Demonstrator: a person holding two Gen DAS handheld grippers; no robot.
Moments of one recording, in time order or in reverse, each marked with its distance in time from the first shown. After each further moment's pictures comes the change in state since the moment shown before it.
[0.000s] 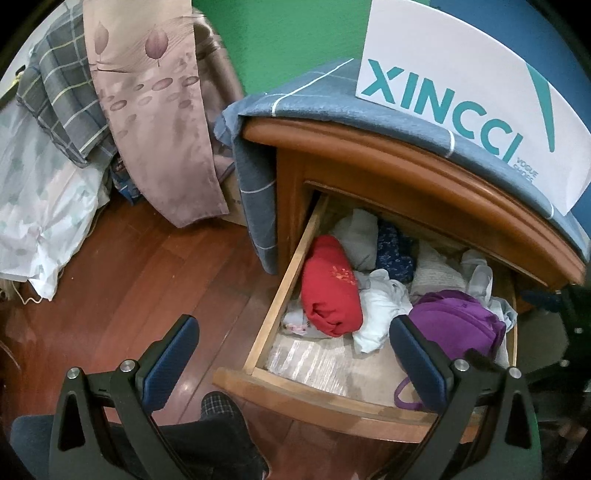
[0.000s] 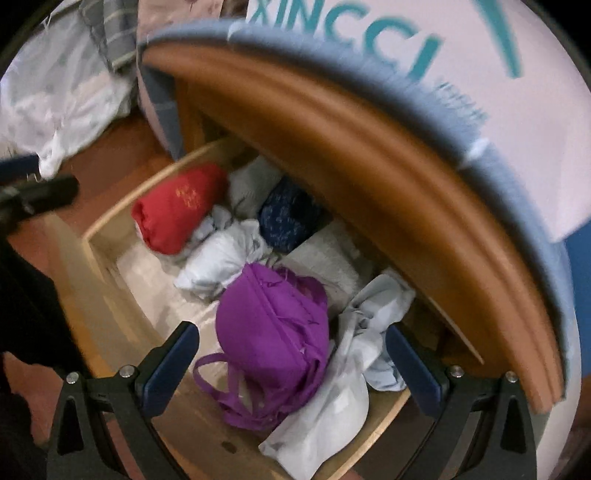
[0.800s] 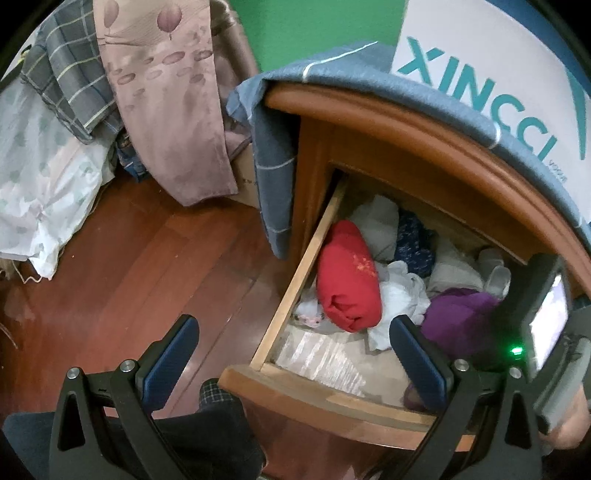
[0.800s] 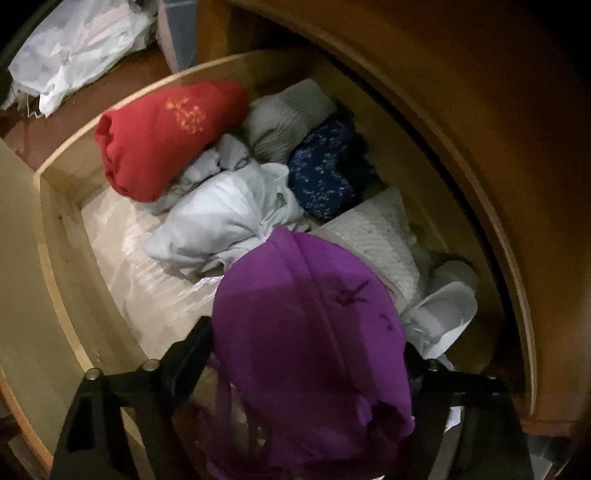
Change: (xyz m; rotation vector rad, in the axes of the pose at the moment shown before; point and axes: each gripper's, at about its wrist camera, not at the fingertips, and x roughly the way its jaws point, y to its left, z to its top) left arm 0.025 0.013 0.000 -0.064 0.080 0.015; right arm 0.076 0.026 0.001 -0.141 0.143 0.002
